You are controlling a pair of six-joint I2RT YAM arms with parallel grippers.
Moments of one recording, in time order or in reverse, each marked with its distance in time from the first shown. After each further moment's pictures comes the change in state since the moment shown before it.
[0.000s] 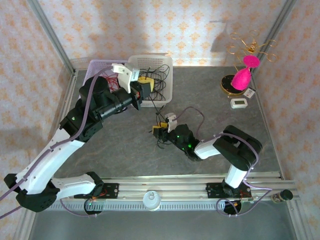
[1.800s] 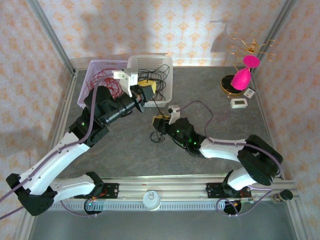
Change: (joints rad) left arm 0.000 -0.051 -0.225 0.295 0.006 -0.132; right arm 0.042 -0.230 0.106 -0.335 0.133 0.222
